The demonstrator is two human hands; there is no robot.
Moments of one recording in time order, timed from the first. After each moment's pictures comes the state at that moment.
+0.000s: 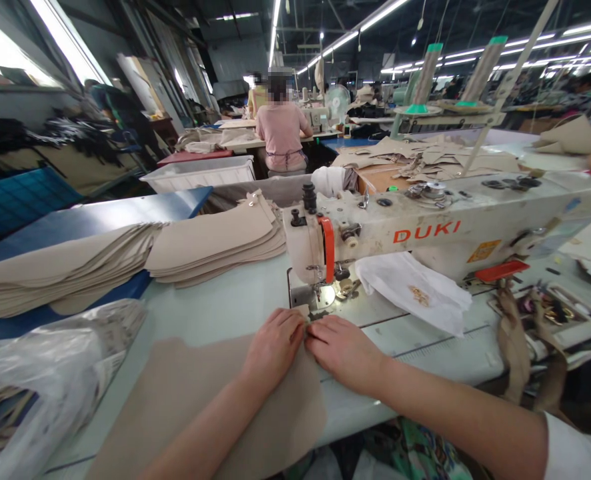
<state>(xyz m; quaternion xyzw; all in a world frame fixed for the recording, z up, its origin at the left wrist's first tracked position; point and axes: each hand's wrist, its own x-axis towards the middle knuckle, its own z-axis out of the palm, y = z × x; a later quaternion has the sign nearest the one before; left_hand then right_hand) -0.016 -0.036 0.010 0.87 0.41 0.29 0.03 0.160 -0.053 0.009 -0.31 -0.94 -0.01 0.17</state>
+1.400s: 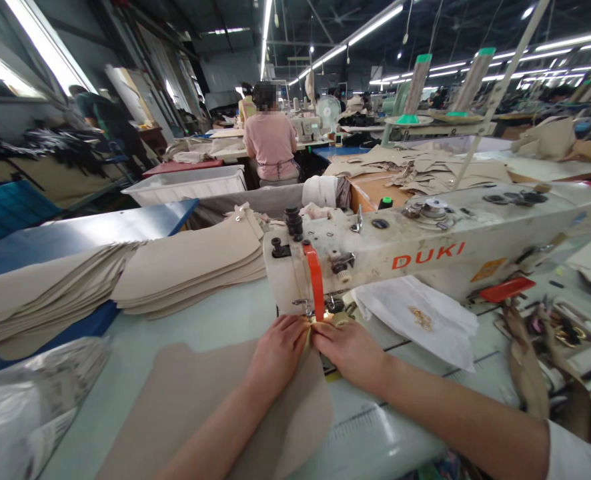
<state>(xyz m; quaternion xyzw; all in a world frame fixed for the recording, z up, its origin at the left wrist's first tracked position) 0.004 0.007 0.005 0.86 0.39 0.32 0.01 0.180 -0.009 0.008 -0.35 -0.92 -0.03 0.16</state>
